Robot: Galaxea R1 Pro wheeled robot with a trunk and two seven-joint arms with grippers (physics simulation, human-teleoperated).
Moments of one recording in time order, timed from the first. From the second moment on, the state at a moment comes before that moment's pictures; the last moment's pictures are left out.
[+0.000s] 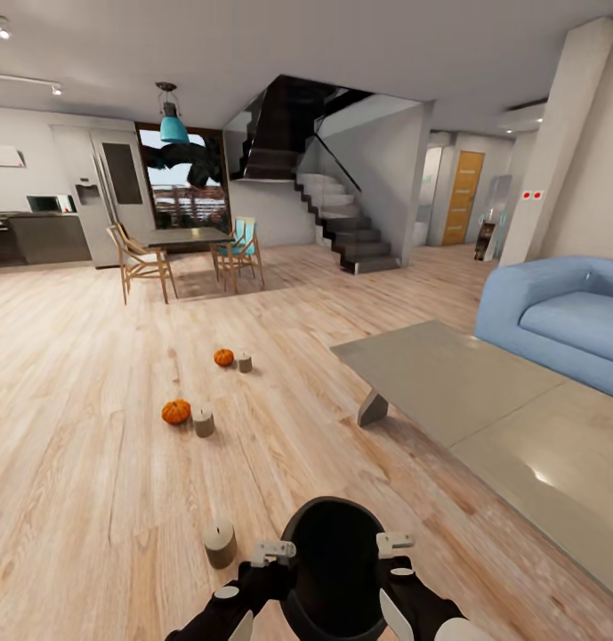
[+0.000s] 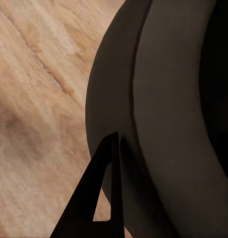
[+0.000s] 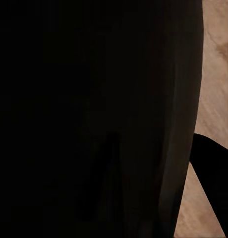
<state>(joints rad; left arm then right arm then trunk) -0.41 -0.14 -0.37 -0.50 0.30 0.08 0.04 -0.57 0.14 0.06 -0.22 0.02 0.08 -0.18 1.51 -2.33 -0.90</state>
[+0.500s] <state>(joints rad) -0.41 -0.14 -0.37 -0.49 0.30 0.08 0.04 -0.57 0.14 0.06 -0.22 0.02 0.08 -0.18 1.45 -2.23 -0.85</state>
